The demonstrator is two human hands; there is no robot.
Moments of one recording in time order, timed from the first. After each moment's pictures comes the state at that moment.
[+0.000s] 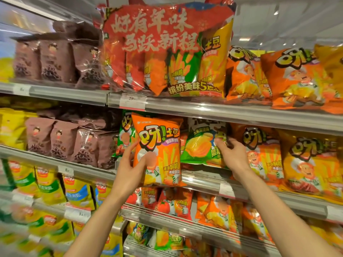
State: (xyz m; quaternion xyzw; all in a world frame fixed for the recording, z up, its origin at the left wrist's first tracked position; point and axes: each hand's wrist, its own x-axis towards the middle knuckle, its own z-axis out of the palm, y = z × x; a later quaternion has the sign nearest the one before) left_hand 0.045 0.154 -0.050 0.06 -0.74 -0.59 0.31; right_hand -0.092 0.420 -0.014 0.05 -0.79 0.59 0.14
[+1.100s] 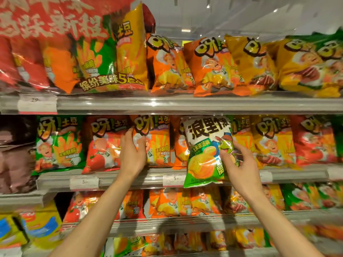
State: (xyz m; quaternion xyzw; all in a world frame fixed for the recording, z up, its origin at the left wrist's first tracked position) left_hand -0.084 0.300 -0.047 -0.01 -0.82 -0.46 0.33; right_hand 0.000 0.584 -0.039 -0.05 -0.81 0.50 0.31
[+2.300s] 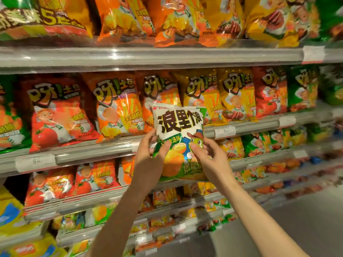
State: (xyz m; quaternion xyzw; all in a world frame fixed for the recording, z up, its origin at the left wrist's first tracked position) left_hand 0.002 0.410 -0.116 -0.10 -0.72 -0.68 0.07; right_hand 0.054 0.582 -0.100 -0.07 -0.73 0.66 0.17
